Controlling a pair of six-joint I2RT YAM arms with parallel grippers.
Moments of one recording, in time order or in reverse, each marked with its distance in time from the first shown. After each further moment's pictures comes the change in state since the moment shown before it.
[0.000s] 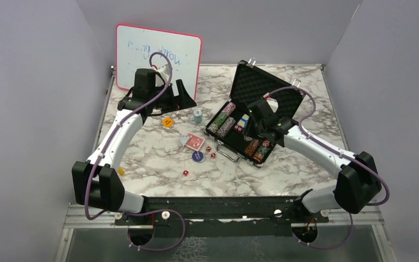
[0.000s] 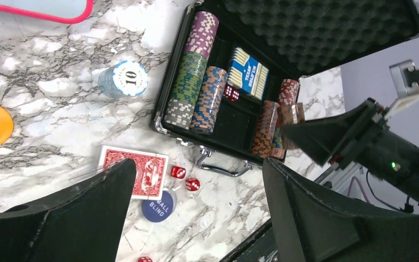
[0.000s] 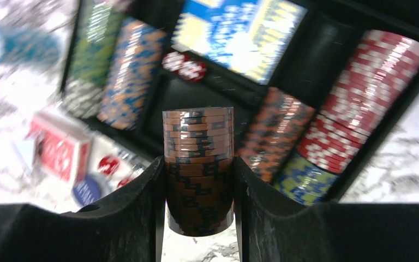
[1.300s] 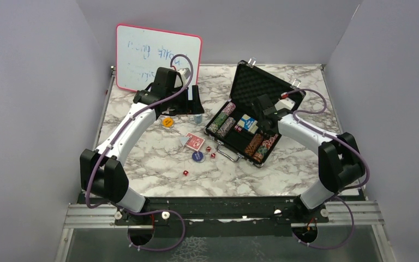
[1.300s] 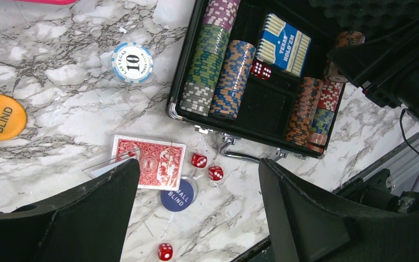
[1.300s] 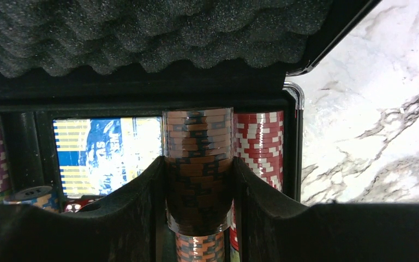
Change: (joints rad) left arm -0.163 0.097 0.121 -0.163 -0.204 0.117; right arm -0.163 0.222 0.058 -0.086 0.340 0.284
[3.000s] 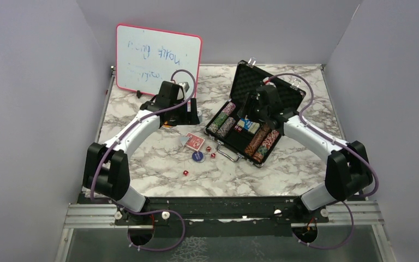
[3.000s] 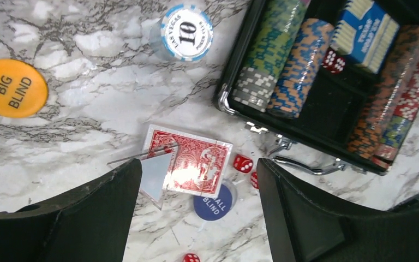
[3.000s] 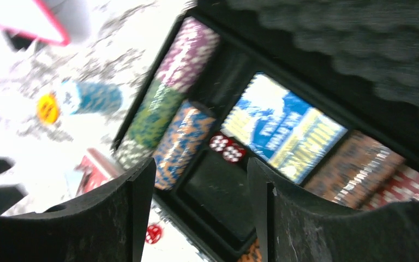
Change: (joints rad) left arm 0.000 0.024 -0.155 0.099 -0.102 0.006; right arm -0.003 -0.080 0.029 0.278 -0.449 -0.406
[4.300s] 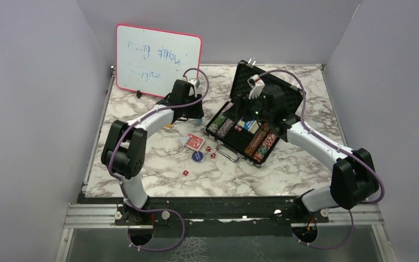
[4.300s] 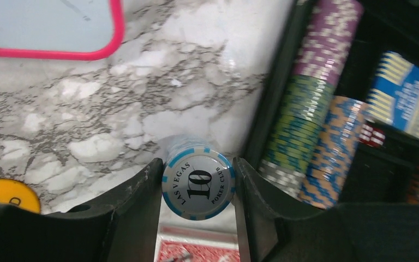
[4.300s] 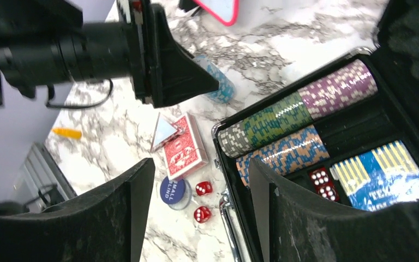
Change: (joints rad) left arm -0.037 0.280 -0.021 0.398 -0.113 0.038; right arm 0.023 -0.082 -0.110 0.354 -0.474 -0.170
